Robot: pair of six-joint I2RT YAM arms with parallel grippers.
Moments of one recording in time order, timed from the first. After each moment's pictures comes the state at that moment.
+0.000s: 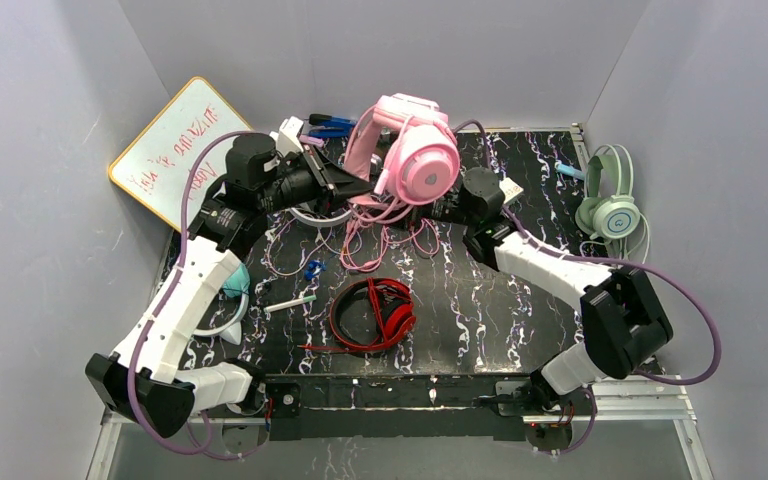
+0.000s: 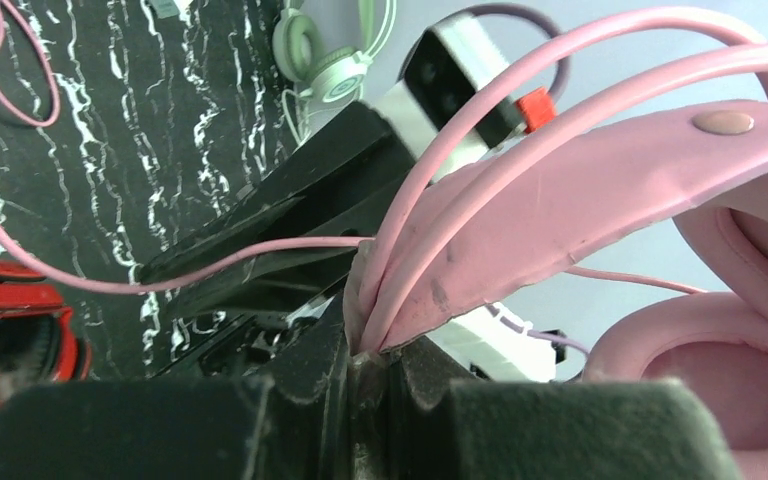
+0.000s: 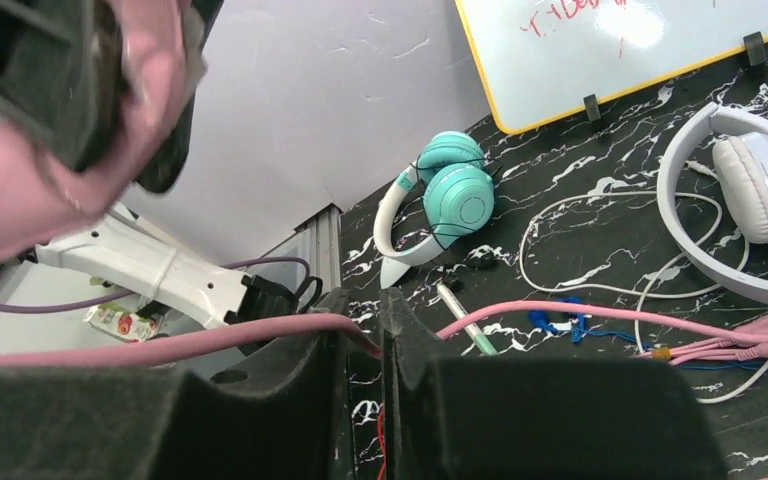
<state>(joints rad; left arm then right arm) -0.42 1.20 1.36 -0.47 0.56 -1.12 0.64 1.49 0.99 0.62 -0.77 0.70</state>
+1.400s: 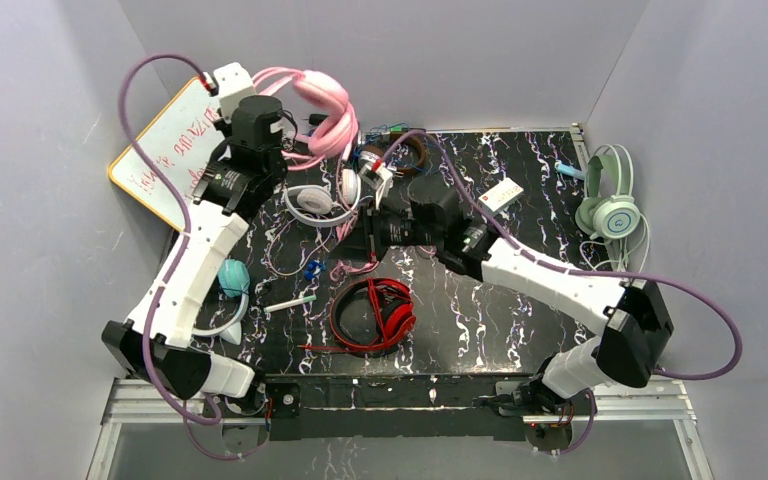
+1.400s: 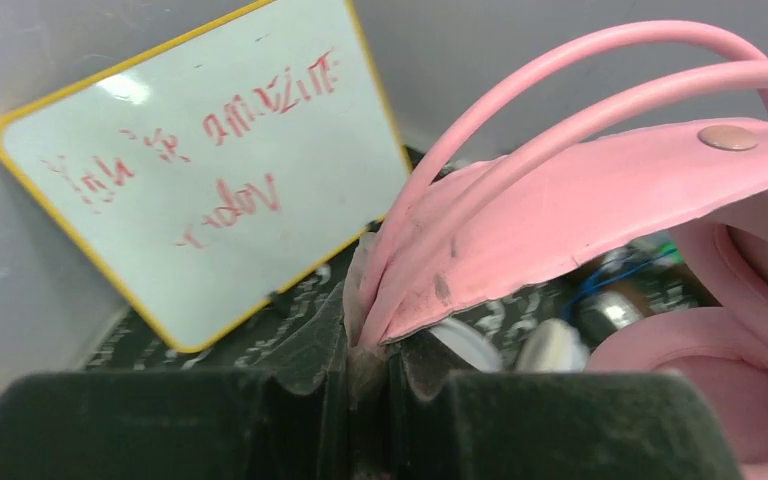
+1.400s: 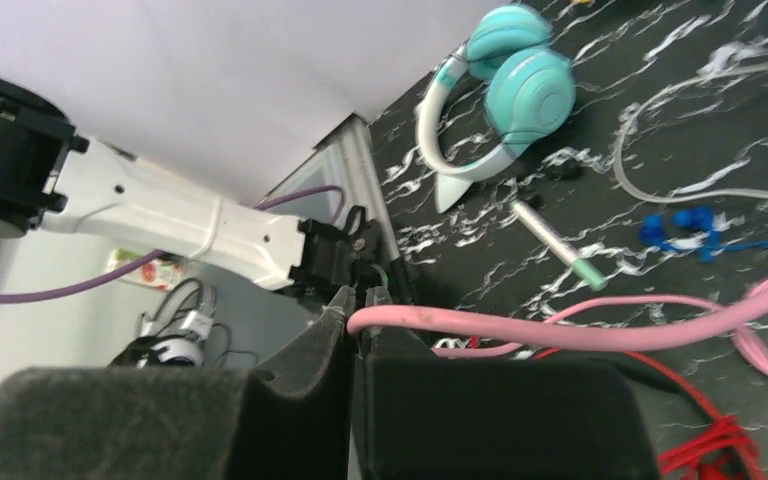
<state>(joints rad) -0.42 1.38 1.65 -0.57 -0.83 -0.37 0.94 1.45 1.15 0.13 -0.57 0.64</state>
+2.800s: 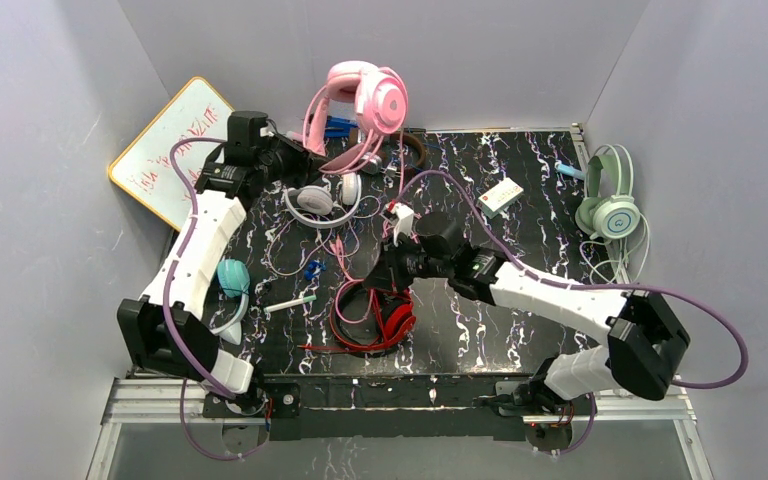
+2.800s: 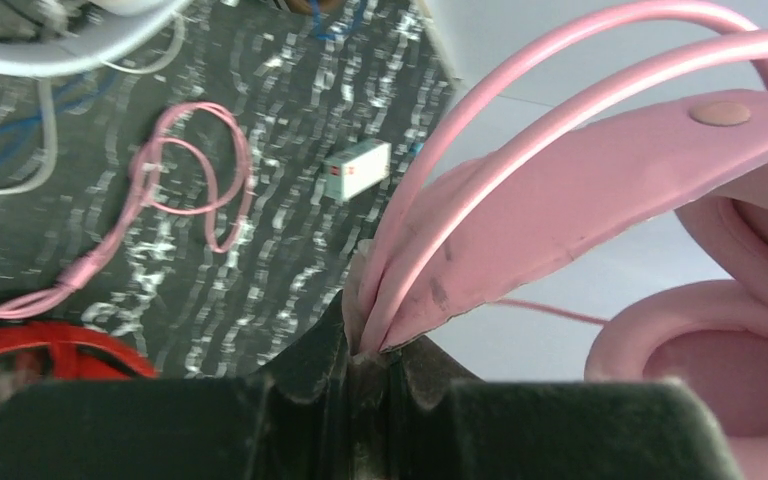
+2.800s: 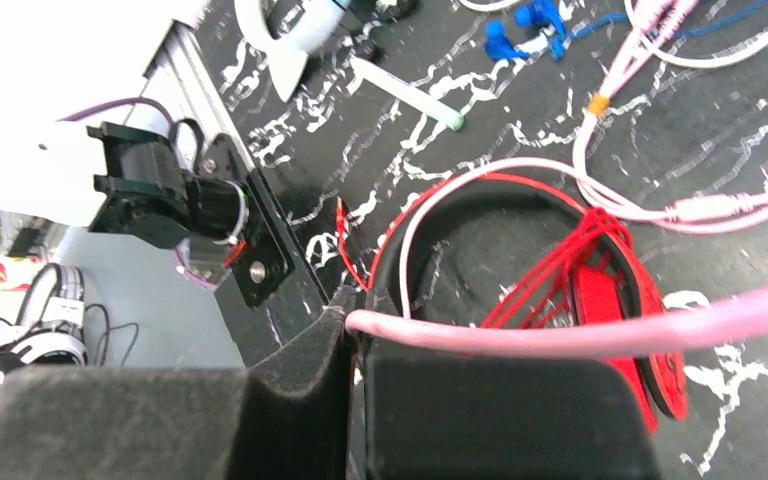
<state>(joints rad) -0.21 1.47 1.50 -0.65 0.29 -1.21 0.94 1.36 0.93 -0.06 -0.35 0.50</state>
